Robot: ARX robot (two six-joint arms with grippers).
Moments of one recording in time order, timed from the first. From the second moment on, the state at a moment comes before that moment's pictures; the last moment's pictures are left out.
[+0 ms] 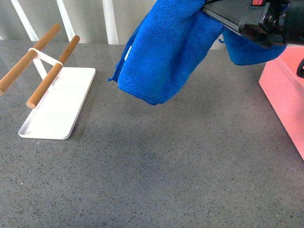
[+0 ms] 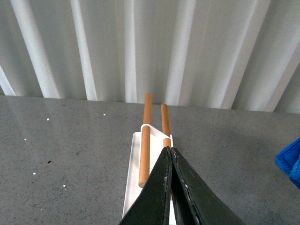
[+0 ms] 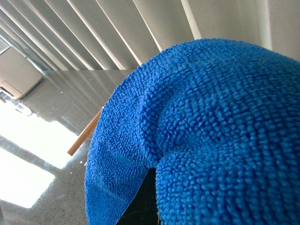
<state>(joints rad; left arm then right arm) -0.01 0.77 0.08 0.68 -0.01 -0.01 0.30 1.62 0.65 0.77 -0.45 0.39</state>
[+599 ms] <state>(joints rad) 0.00 0.44 0.02 0.44 0.00 -0.01 0.30 1.62 0.65 0.73 -0.44 0.37</state>
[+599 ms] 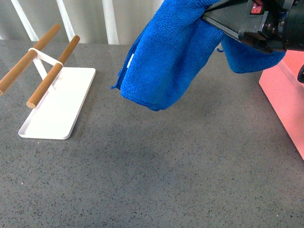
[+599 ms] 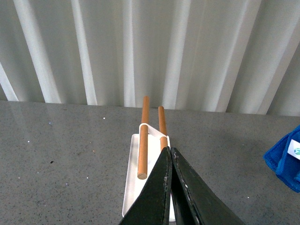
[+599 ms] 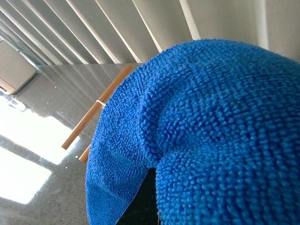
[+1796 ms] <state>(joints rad) 0.00 0.00 0.02 0.00 0.00 -0.01 0.30 1.61 0.64 0.67 -0.40 0.34</state>
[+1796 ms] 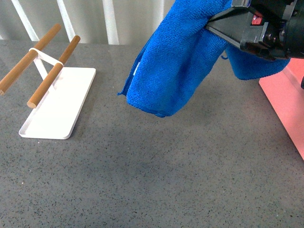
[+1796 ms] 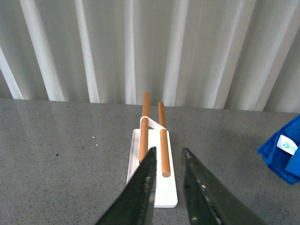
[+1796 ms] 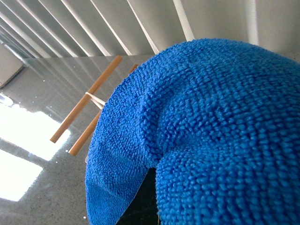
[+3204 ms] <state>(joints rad) 0.00 0.00 0.02 0.00 0.00 0.00 0.52 2.19 1.12 0.05 0.05 -0.31</state>
